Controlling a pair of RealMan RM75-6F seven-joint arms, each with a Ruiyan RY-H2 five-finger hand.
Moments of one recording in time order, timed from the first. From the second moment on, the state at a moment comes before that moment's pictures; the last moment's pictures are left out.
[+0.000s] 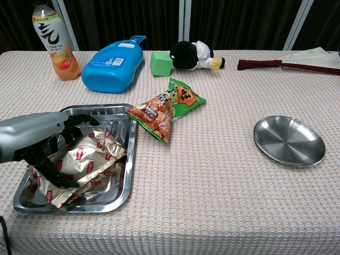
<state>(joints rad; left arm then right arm) -0.47 -1.60 -0.06 -1.93 0.88 1.24 0.74 0.39 -1.05 0.18 -1.54 -1.33 1.29 -0.08</state>
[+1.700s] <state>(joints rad) -0.71 -1.65 -0.10 -1.82 1.30 0.95 0.50 0.36 -0.97 0.25 -1.49 -1.25 1.25 0.07</state>
